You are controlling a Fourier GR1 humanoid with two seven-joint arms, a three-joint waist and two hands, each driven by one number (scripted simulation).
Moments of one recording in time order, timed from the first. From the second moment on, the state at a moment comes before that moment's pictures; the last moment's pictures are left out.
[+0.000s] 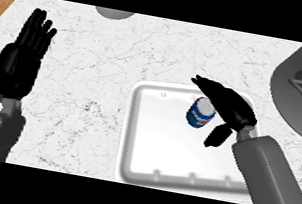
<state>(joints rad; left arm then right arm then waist) -0.27 0.21 0.07 -1.55 0.15 0.13 0.05 -0.46 -0.23 0.25 -1.18 0.81 0.29 -0.07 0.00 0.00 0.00</state>
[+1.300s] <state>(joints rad) -0.28 0.19 0.10 -1.55 0.12 0.10 0.06 -0.50 -0.09 0.27 -1.06 1.03 0.06 -0.26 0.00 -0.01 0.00</state>
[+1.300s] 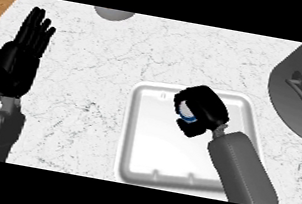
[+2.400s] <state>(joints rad) -0.32 0.18 0.08 -1.53 0.11 0.08 0.05 -1.02 -0.07 -0.04 -0.81 1.46 -0.31 0.90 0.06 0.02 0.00</state>
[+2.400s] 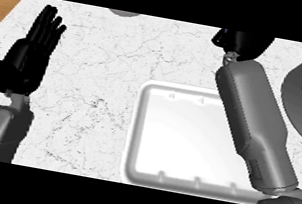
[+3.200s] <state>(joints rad) -0.26 0.19 0.12 -1.55 0.13 0.08 0.05 -0.99 -0.30 -0.18 -0.80 1.53 -0.35 0.96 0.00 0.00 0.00</state>
